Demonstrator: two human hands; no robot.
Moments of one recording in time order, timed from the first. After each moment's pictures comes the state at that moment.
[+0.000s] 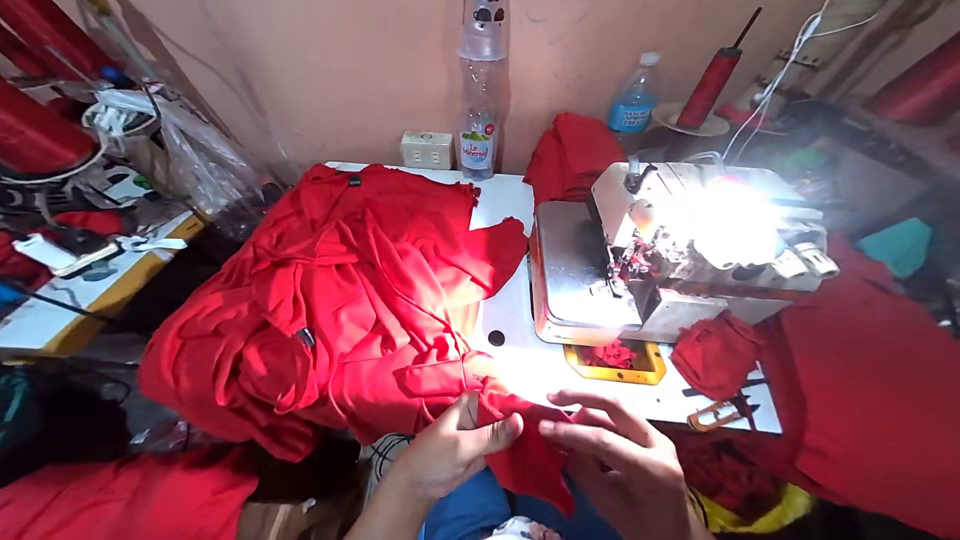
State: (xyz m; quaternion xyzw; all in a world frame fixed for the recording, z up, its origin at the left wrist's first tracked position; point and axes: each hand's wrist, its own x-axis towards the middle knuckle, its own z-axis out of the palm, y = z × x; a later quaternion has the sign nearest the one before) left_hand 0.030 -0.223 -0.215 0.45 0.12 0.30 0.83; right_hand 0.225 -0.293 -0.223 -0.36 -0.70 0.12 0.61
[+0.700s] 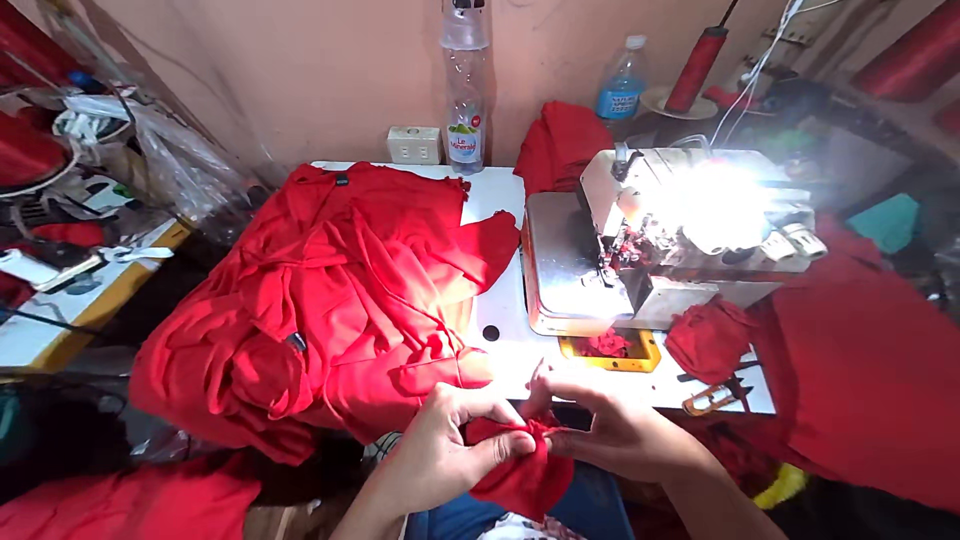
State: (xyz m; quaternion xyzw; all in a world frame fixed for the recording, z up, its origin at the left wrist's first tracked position) left_hand 0.024 -0.213 -0.193 0.78 0.13 0.34 0.50; right_hand 0.252 -0.262 -0.205 -0.29 -0.76 0.36 0.46
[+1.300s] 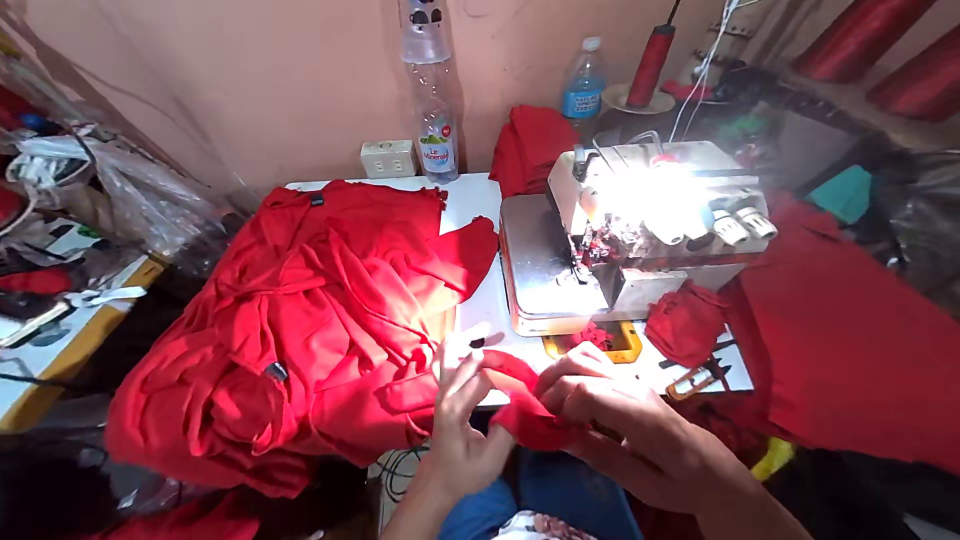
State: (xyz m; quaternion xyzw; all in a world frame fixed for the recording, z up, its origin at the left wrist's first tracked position) left_hand 0.069 -0.208 -0.229 0.80 0.20 0.51 0.22; right_hand 0.263 -0.282 -0.177 -0.29 -0.80 0.18 0.50
